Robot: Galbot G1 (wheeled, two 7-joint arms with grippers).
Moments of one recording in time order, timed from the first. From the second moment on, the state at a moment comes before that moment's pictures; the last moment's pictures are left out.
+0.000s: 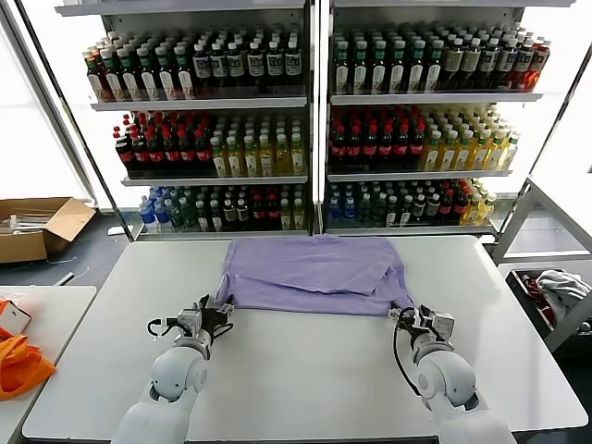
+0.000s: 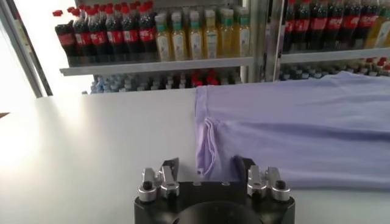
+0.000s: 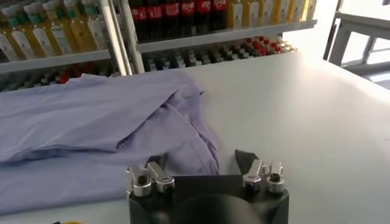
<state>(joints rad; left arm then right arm) 1.03 -1.29 -0.33 -1.61 -0.33 0.50 -0.19 -1.10 1.21 0.35 1.75 0.60 -0.57 0.41</state>
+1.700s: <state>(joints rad) 1.63 -1.28 -0.36 -2.17 -0.19 0.44 -0.22 -1.64 1.16 0.43 2.26 0.44 -0.55 0.48</state>
